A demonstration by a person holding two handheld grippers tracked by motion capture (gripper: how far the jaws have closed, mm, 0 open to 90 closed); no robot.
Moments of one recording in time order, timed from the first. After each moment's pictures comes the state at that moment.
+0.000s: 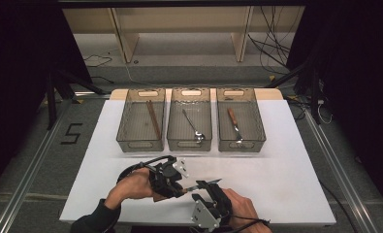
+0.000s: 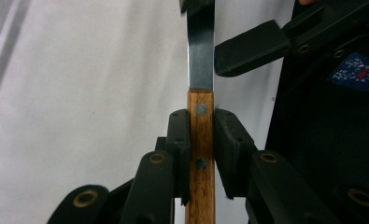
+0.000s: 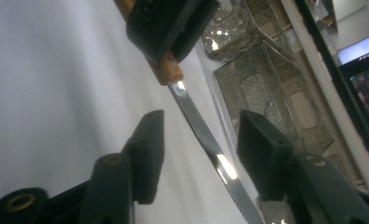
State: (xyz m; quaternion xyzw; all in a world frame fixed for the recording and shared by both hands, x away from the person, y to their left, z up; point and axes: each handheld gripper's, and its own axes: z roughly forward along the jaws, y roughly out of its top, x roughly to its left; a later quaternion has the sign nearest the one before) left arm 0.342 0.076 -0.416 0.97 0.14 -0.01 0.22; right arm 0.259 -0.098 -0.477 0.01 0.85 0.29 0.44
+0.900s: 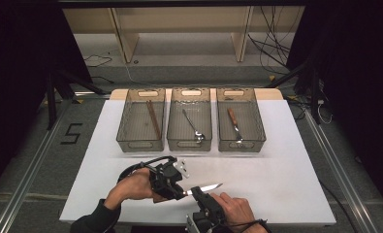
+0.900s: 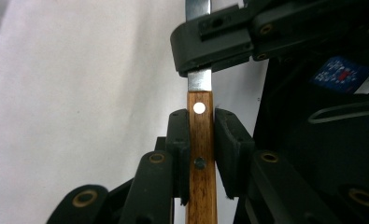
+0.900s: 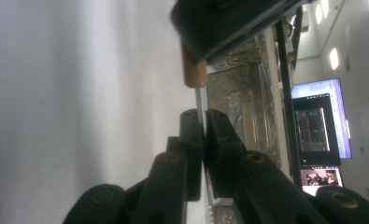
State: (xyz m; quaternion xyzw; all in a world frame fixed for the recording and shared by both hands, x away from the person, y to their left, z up) left arm 0.343 0.077 -0.415 0.96 0.15 -0.04 0.22; right arm 0.250 -0.085 -0.497 -0.10 0.82 0.20 0.53
